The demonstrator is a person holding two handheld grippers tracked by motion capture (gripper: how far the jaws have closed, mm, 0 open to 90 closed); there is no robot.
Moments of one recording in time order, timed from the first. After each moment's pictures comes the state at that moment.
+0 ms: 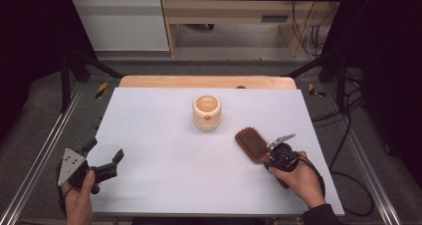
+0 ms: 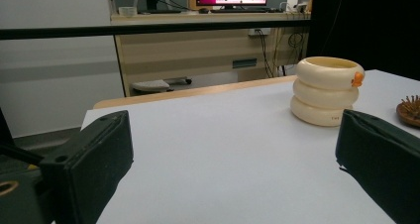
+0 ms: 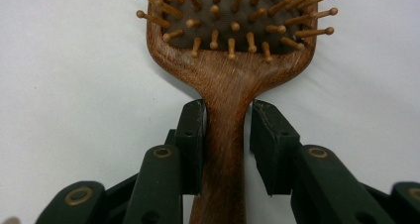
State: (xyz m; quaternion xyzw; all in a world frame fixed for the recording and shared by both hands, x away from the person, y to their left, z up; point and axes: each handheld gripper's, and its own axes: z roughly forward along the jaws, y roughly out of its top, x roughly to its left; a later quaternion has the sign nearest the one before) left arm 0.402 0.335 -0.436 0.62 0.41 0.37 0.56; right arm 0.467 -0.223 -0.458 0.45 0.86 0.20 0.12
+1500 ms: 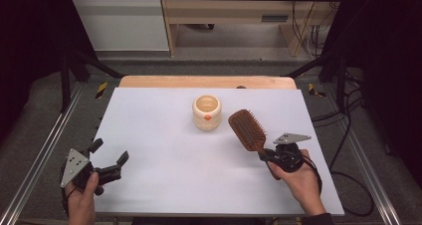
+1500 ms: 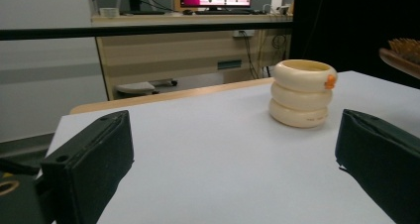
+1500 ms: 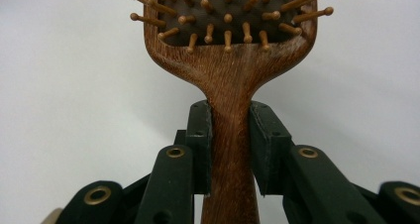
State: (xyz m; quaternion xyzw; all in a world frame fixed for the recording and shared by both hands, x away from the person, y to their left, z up) left arm 0.398 0.322 -0.432 0.63 0.39 0.35 0.57; right arm 0.450 -0.222 -0.428 0.43 0.81 0.37 0.14
